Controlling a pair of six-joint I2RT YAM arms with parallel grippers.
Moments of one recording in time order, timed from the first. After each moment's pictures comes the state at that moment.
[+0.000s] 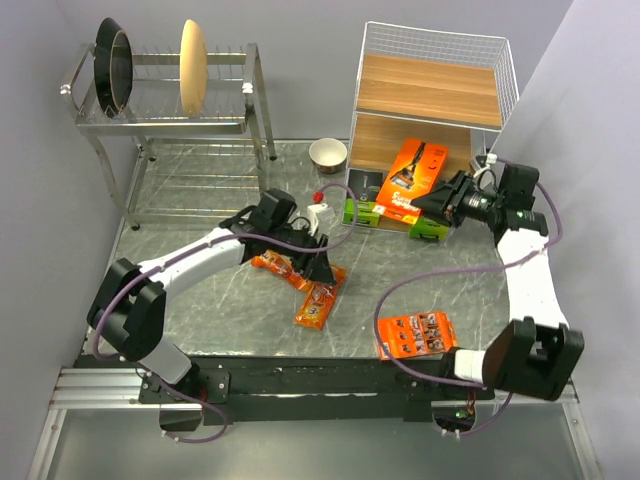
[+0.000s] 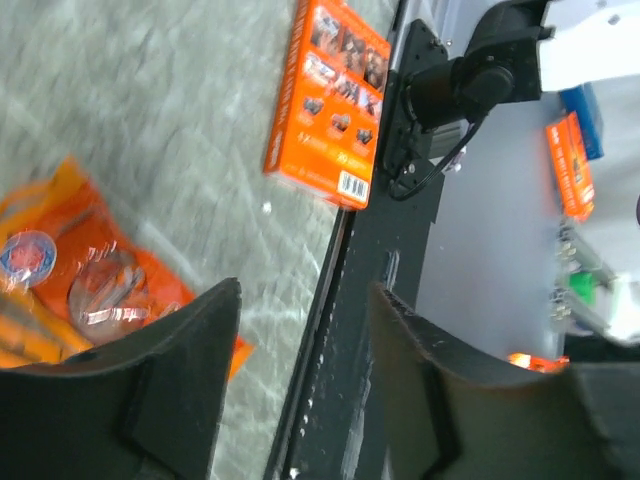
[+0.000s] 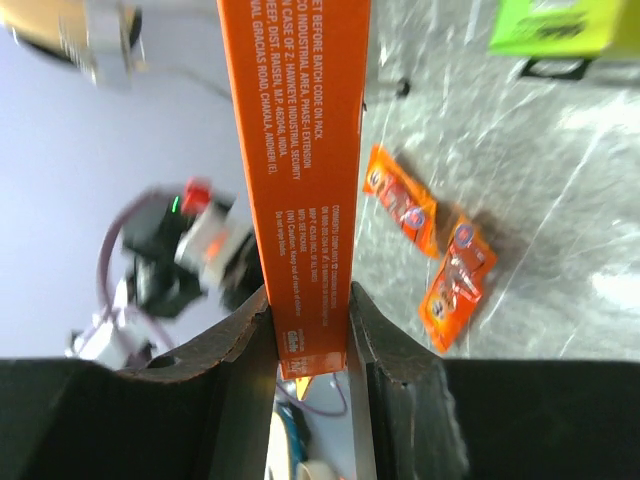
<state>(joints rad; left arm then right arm) -0.65 1.56 1.10 -0.30 0.87 -0.17 -0.22 1.25 1.12 -0.50 -1.02 0.70</state>
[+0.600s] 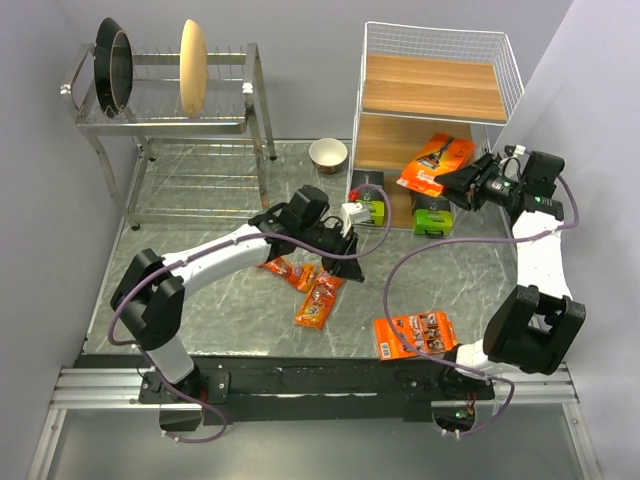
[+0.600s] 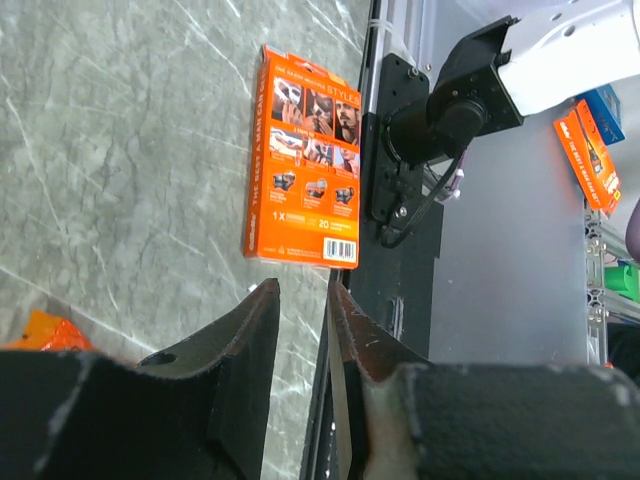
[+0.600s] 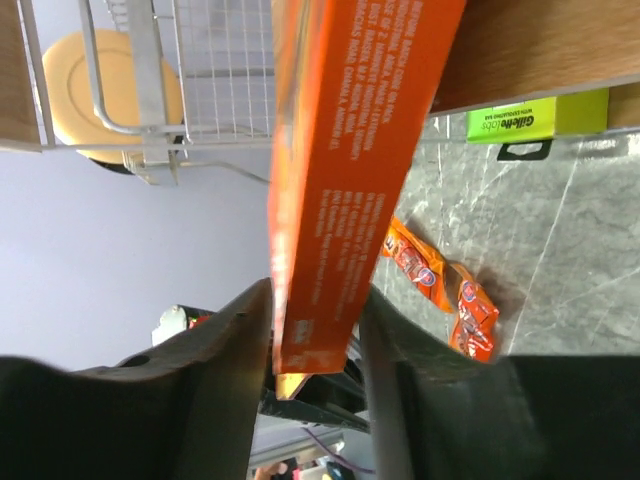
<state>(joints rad) -0.81 1.67 1.28 -0.23 0.81 -0.15 -0.36 1.42 1.24 -0.42 -1.04 0.84</state>
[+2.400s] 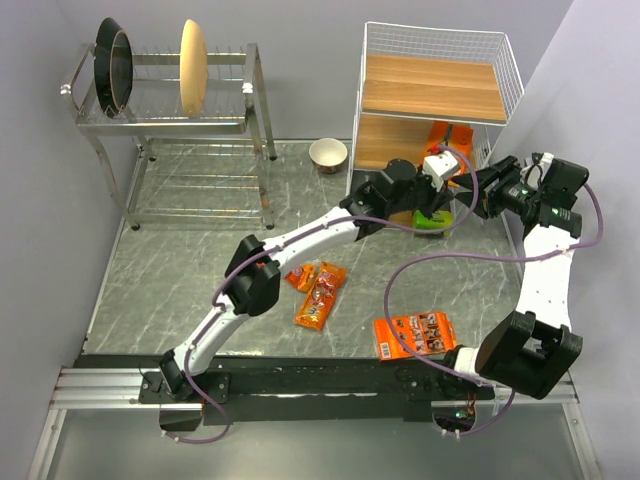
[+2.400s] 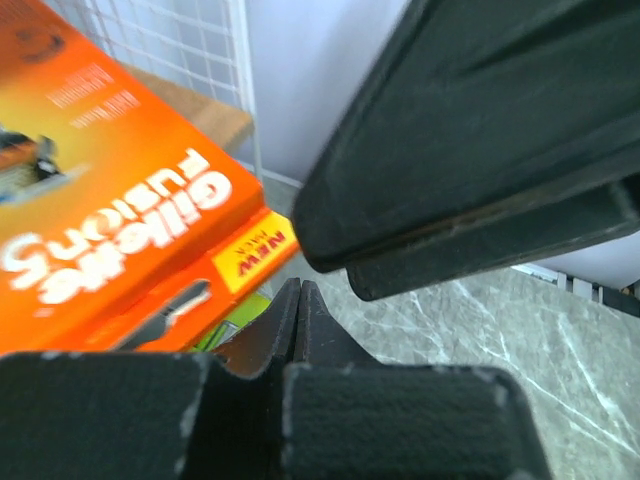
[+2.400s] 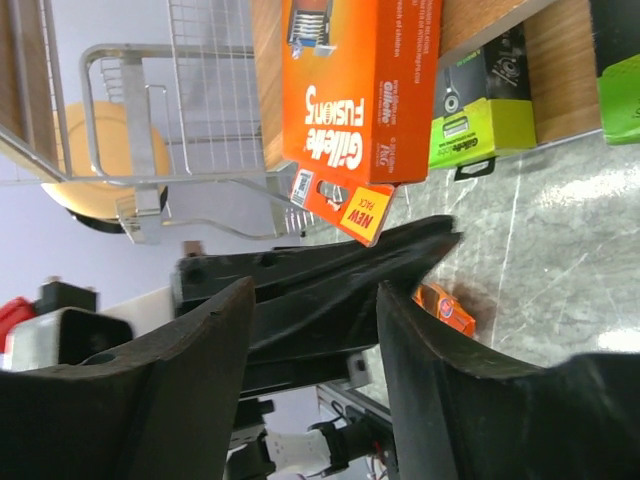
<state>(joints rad) -0.98 2.40 2.30 0.04 0.21 -0.05 -0.46 1.29 1.24 -0.53 -0.92 0.82</state>
